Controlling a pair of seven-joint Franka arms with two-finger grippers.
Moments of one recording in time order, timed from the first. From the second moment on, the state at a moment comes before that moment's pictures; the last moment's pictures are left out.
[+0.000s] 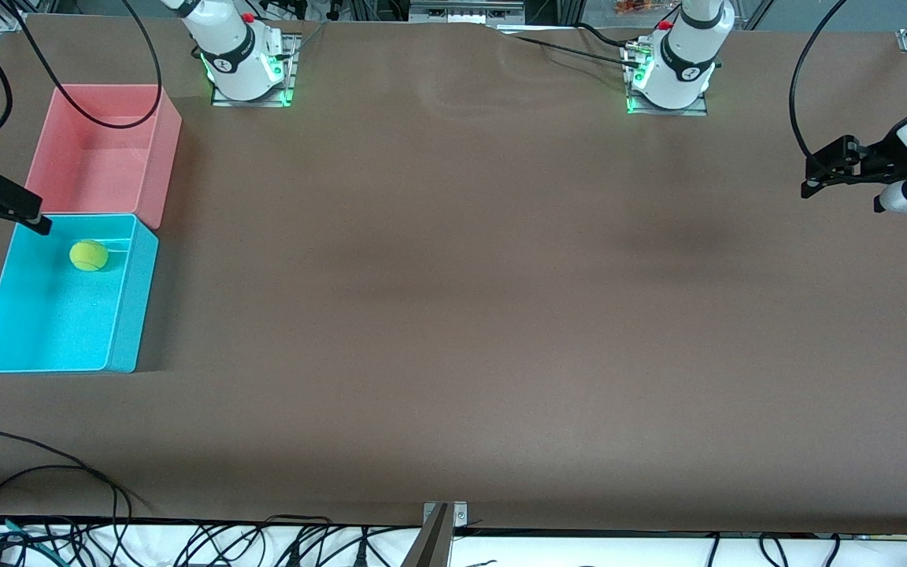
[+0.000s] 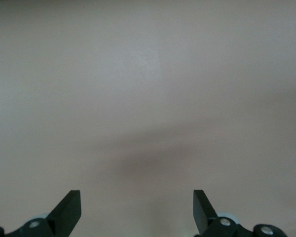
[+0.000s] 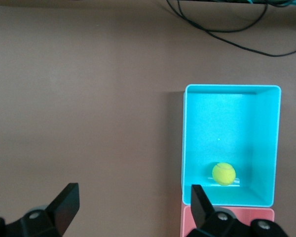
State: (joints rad) left arm 0.09 0.07 -0.12 -1.46 -0.01 1.47 0.15; right arm -0.05 0.14 -0.01 -1.41 0.03 1.62 -0.10
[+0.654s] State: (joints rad) left arm 0.09 0.07 -0.12 -1.46 -0.01 1.47 0.15; right arm -0.05 0.09 -0.05 -1.53 0.03 1.67 -0.09
